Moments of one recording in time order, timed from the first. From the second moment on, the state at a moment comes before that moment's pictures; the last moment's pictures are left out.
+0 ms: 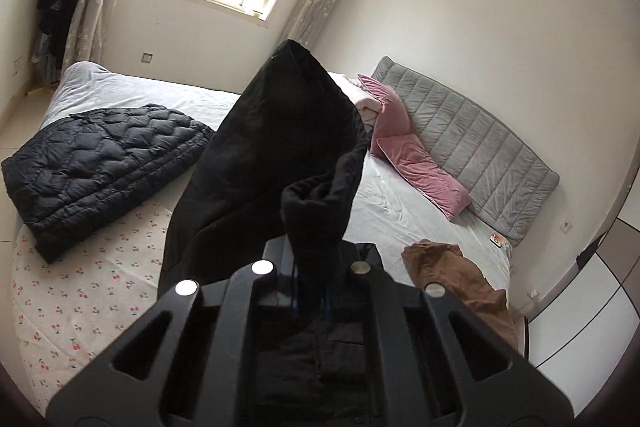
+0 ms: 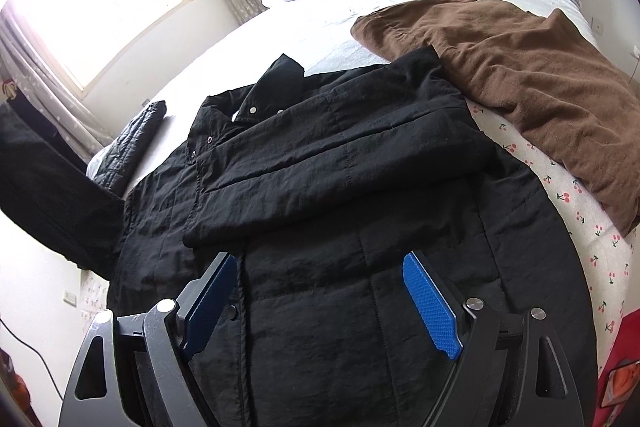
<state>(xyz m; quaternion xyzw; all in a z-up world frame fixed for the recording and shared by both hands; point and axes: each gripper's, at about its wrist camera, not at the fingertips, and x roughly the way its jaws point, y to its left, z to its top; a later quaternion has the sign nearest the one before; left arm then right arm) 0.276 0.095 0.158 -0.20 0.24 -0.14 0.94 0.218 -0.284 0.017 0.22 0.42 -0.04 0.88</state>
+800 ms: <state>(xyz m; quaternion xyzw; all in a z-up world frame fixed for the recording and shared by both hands) 0.287 0.057 0.021 -0.06 0.40 -0.19 0.89 0.220 -0.288 0.004 0.25 0.42 -0.01 0.87</state>
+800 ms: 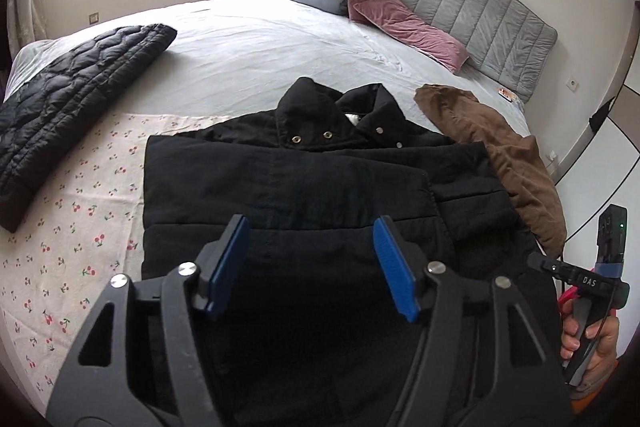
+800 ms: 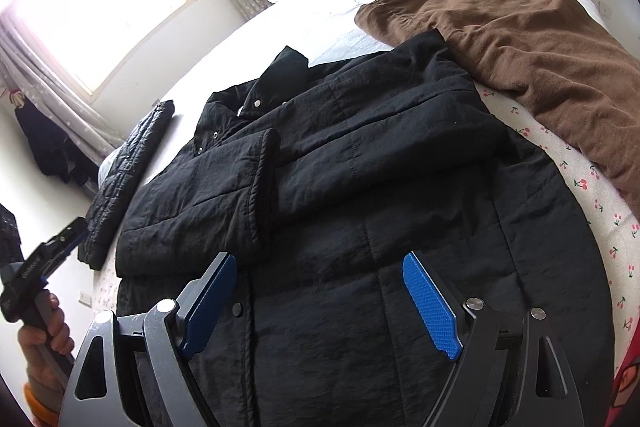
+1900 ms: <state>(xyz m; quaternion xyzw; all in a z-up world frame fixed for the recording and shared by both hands) 0.310 0.059 -0.066 -0.09 0.48 -0.20 0.85 0.283 -0.260 -0.029 0.20 0.48 0.02 0.86</state>
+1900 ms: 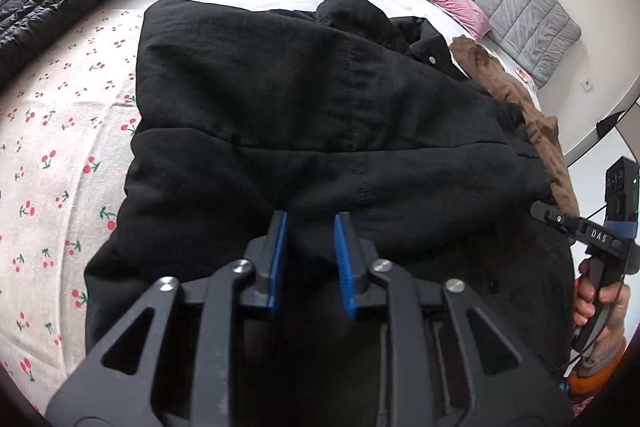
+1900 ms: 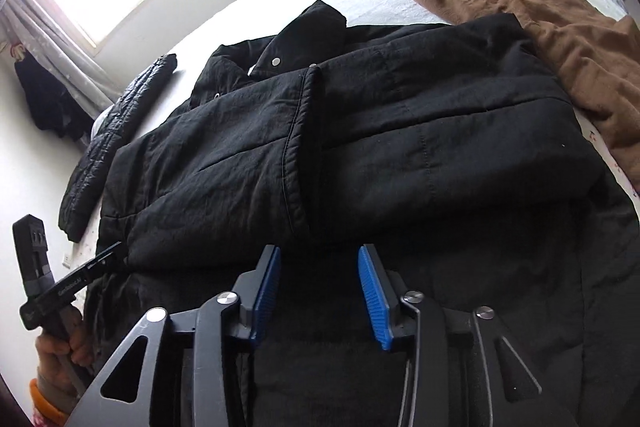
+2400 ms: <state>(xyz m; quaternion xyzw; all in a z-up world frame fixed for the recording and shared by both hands) 0.168 0.061 0.006 -0.01 0.44 -0.18 0.88 0.175 -0.288 -0.003 0.14 0.48 -0.03 0.86</state>
